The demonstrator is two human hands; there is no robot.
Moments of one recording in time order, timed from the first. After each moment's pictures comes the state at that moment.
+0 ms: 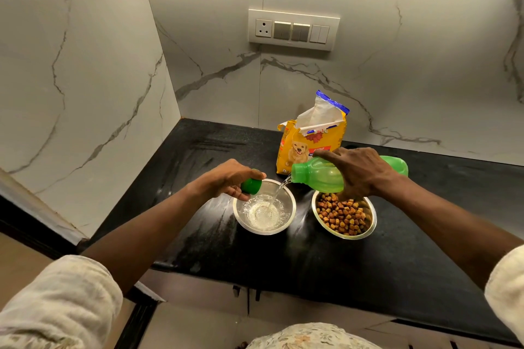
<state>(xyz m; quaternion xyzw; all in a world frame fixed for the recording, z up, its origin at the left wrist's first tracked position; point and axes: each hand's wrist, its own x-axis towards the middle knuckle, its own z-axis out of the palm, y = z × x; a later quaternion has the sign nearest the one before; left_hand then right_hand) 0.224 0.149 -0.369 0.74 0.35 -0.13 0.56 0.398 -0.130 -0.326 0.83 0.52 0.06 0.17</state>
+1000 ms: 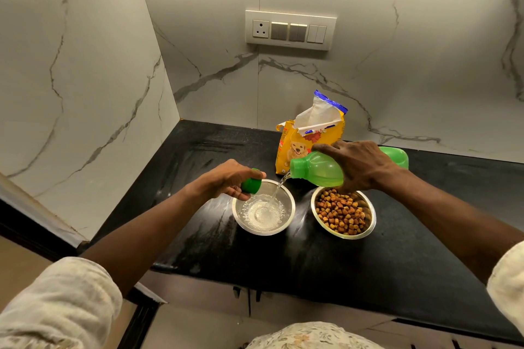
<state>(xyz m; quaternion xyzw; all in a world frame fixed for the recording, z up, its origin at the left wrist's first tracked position) 0.227 0.145 -0.366 0.75 0.35 -0.12 0.55 0.401 -0.128 -0.312 0.83 0.53 0.08 0.16</state>
